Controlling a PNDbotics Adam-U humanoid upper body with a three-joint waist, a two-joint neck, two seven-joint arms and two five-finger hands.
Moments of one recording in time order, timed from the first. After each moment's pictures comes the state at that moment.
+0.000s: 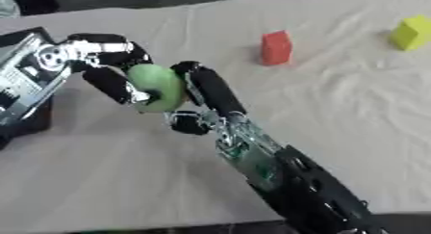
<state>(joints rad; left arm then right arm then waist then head) -1.00 0.45 -0.60 -1.43 -0.28 0.51 -0.70 -0.65 -0.24 0.59 -1.57 0.55 0.22 -0.22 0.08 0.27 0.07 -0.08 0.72</state>
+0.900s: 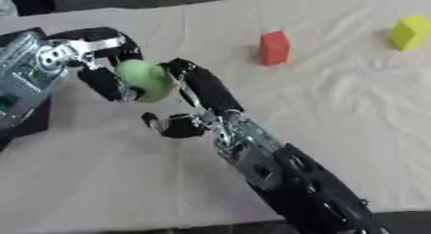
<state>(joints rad) -0.97 0.46 -0.52 -1.50 -0.56 0.52 -0.68 -0.66 -0.24 0.60 -1.60 0.61 0.25 -0.12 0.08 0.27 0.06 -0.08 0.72</state>
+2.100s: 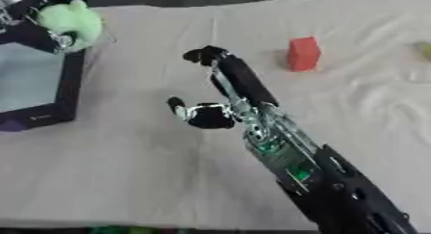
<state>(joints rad) -0.80 0.67 -0.22 -1.45 -0.45 0.65 -0.42 -0.68 -0.28 0.56 -1.71 0.48 0.29 -0.09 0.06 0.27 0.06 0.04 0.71</state>
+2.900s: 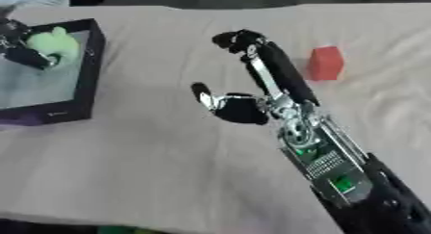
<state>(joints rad) -0.76 0.70 -0.14 -1.21 -0.47 0.66 -0.31 -0.70 -0.31 0.53 -1.80 0.42 0.32 -0.10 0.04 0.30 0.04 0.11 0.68</state>
